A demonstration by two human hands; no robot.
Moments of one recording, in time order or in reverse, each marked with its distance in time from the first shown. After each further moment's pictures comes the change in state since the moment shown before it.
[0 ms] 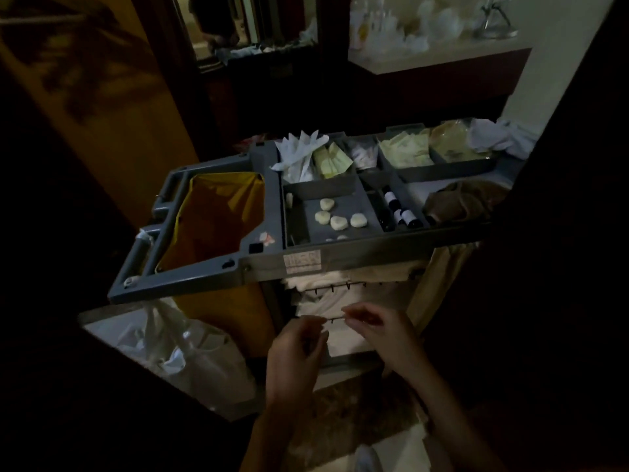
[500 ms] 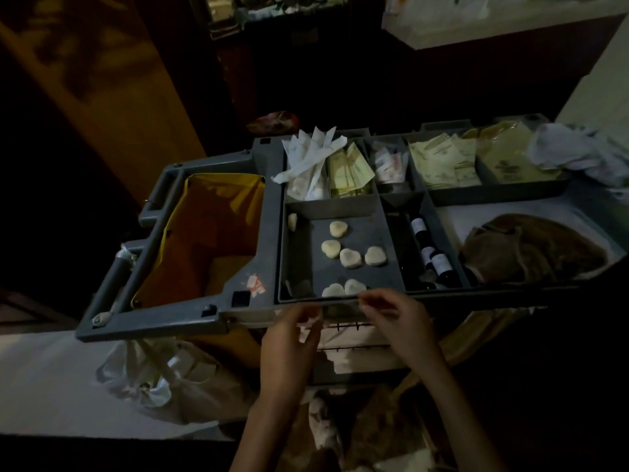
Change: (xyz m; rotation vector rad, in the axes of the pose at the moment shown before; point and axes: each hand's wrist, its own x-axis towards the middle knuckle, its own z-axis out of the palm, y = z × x) left_hand 0.154 0.013 0.018 0.084 0.085 -0.016; right_hand 0.163 0.023 -0.043 0.047 0.009 -0.001
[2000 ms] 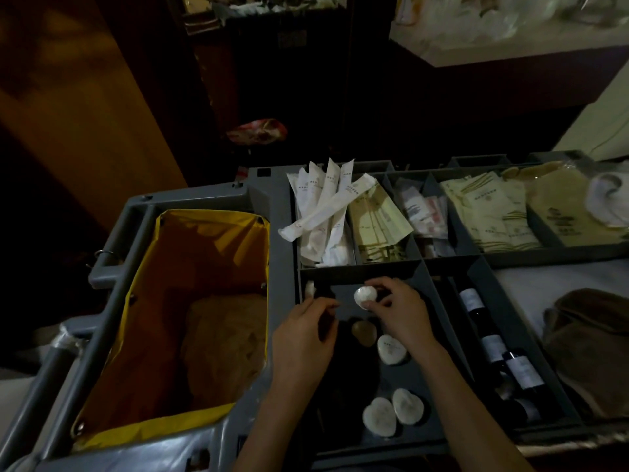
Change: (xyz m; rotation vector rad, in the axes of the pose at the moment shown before) left_hand 0.205 -0.056 0.009 0.171 0.005 0.178; right_hand 0.219 0.037 0.052 -0.323 0.065 0.232
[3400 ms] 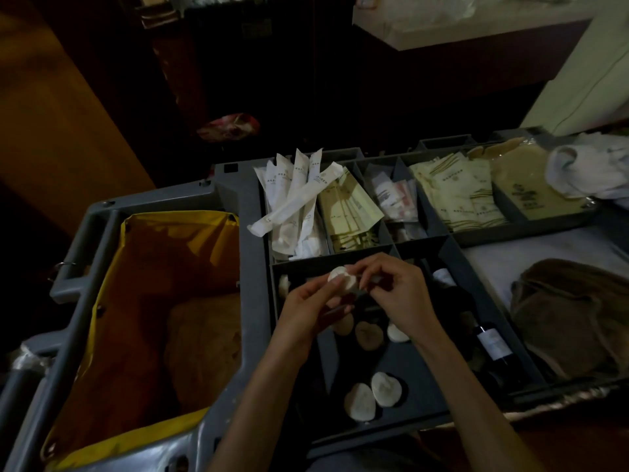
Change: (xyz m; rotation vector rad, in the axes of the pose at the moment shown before) left_hand 0.035 0.045 0.003 -1.277 -0.411 -0.666; right_hand -0.020 -0.016 -0.039 0.343 0.159 -0.512
